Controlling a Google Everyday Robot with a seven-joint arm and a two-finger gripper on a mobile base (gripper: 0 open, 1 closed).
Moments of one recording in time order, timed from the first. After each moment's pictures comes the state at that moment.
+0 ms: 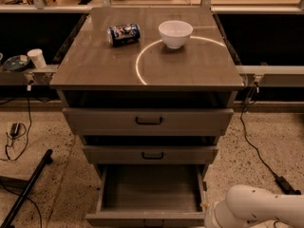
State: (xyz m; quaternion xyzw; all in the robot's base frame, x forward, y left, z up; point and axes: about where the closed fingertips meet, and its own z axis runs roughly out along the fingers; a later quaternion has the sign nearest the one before) arm 0.305 -0.166 0.426 -0.54 0.82 0.19 0.09
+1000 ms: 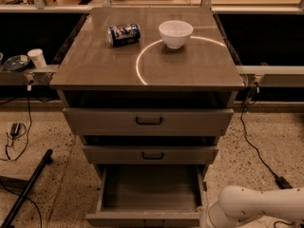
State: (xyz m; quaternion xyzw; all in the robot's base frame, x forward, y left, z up) arm 0.308 -0.156 0.383 -0.53 0.82 0.21 0.07
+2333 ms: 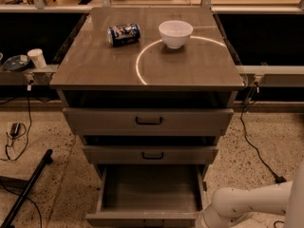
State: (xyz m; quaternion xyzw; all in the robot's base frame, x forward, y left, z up) arm 0.302 -0.150 0.335 -0.51 0.83 0.23 0.04
